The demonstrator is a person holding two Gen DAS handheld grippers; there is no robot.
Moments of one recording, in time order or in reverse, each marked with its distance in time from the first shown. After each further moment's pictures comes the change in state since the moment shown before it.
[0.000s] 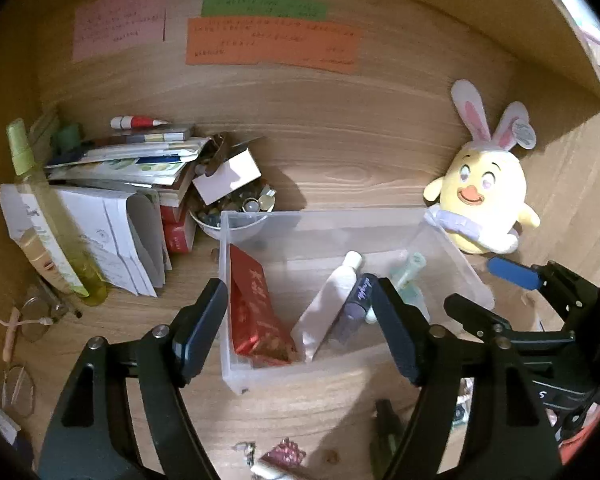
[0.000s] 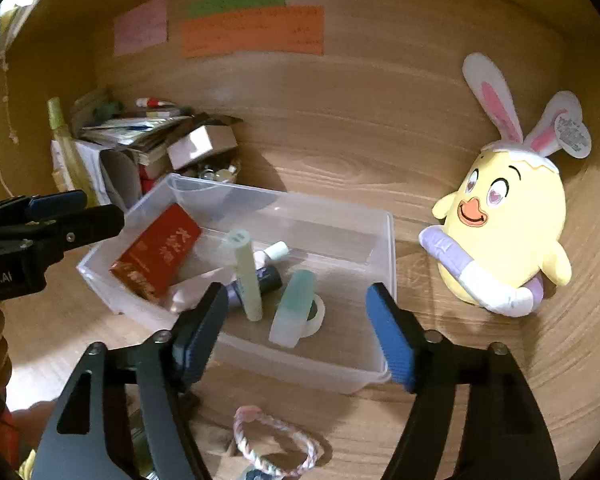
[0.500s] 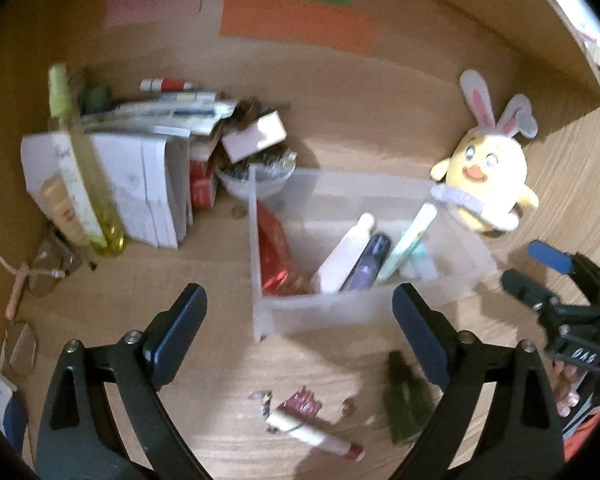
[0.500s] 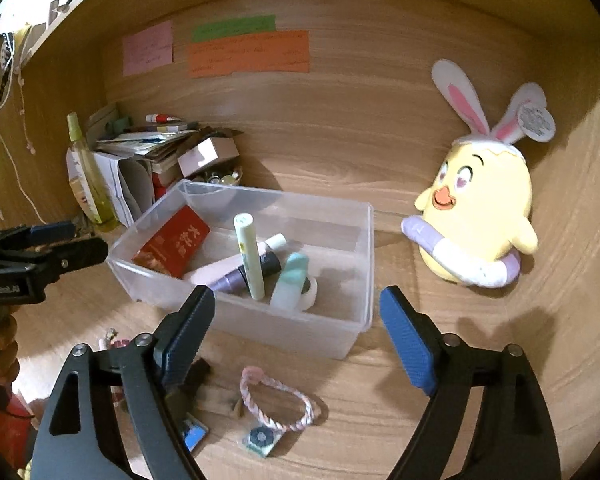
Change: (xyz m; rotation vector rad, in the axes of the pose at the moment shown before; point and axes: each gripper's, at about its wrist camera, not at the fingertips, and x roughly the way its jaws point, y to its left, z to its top) left arm -0.014 0.021 -0.038 -0.058 0.063 0.013; right arm -0.039 -0.011 -0.025 0.045 -0.028 0.005
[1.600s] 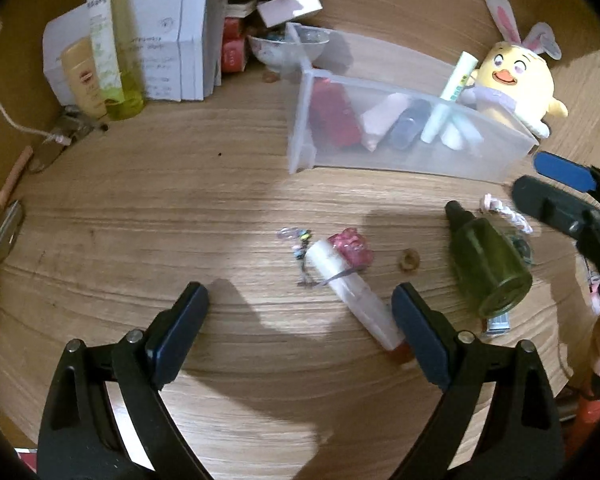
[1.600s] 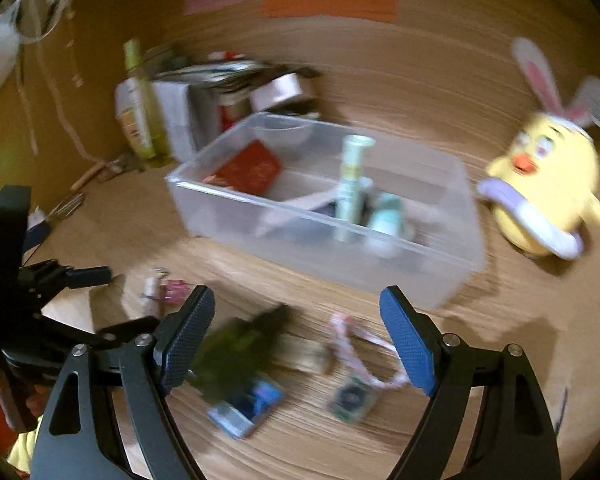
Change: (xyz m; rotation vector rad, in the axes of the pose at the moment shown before) left arm 0.017 0.018 -0.102 -0.019 0.185 0.070; right arm 0.028 0.078 -0.033 -0.156 0.135 0.158
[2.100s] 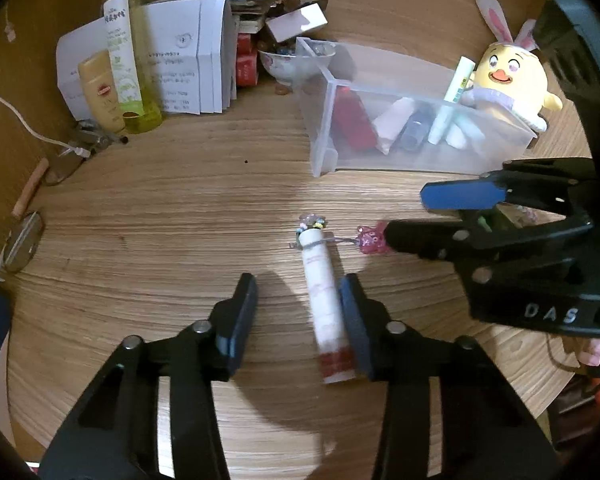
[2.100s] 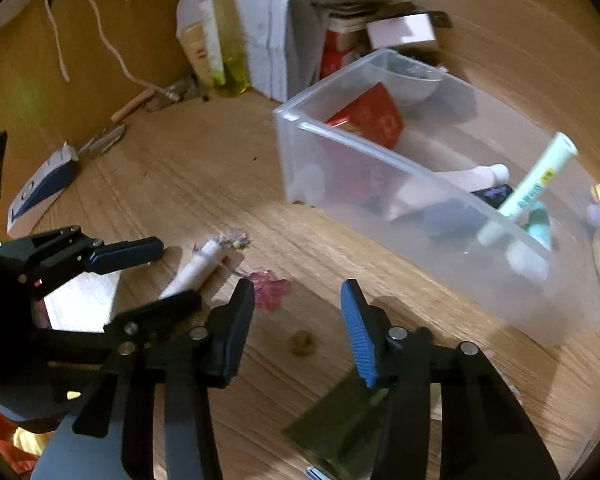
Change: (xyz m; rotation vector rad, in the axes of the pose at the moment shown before) left arm -0.012 0.017 -0.011 0.048 -0.056 0.010; right arm 0.069 0.063 0.011 -0.130 0.213 0.162
